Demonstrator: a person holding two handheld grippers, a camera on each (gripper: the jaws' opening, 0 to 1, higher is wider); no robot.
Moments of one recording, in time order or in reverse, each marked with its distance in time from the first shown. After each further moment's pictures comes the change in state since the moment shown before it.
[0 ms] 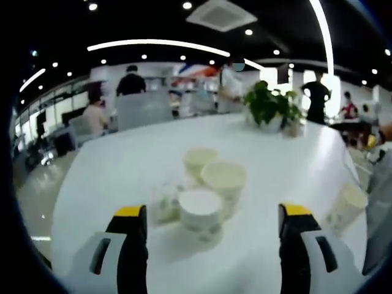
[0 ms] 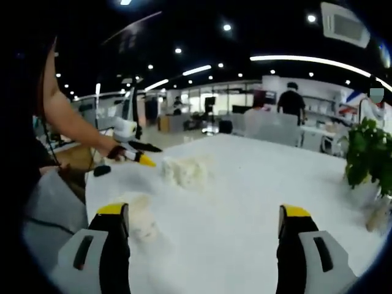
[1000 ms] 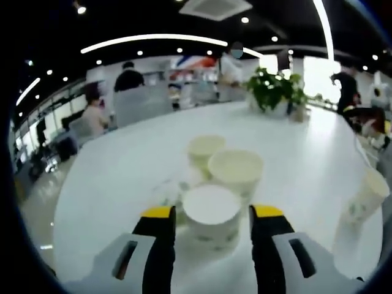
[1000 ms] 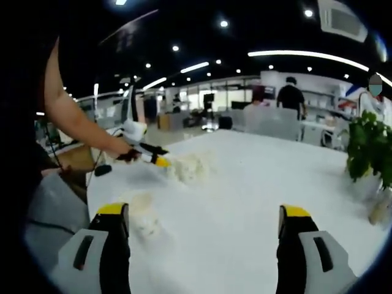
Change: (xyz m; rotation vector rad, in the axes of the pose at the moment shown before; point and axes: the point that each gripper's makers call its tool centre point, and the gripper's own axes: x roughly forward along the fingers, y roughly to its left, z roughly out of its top) left arm 0.026 0.007 -0.017 0.068 0.068 0.024; right arm -0.003 0.006 -0.012 0.030 0.022 0.001
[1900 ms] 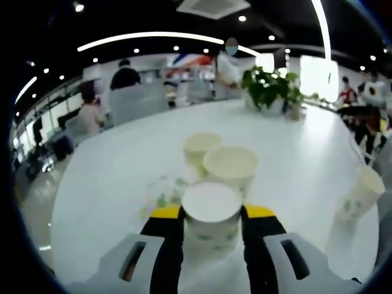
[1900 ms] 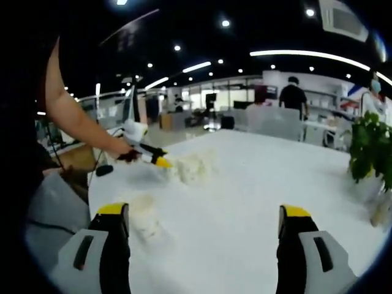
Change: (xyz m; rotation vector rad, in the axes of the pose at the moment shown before) left arm -0.010 -0.017 0.001 -0.003 0.010 -0.029; right arm 0.004 0.003 0.000 -0.003 0.005 0.016
